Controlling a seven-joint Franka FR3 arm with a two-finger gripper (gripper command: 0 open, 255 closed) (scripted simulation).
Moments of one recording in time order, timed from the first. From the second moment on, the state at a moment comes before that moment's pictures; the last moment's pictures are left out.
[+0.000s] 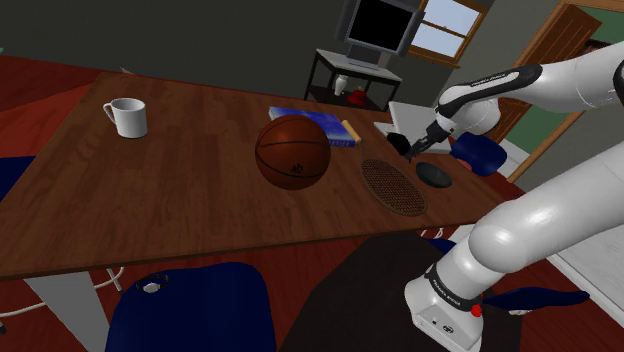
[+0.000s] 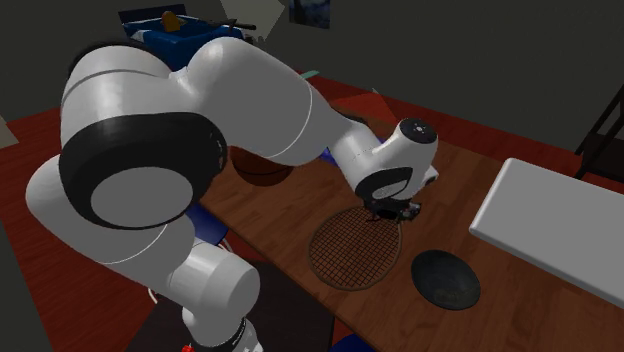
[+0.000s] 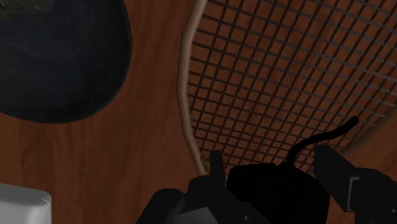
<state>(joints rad) -0.19 -0.25 -0.70 -2.52 0.09 2.48 -0.87</state>
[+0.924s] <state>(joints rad) -0.23 0.01 -1.03 -2.27 0.36 2.30 -1.40</state>
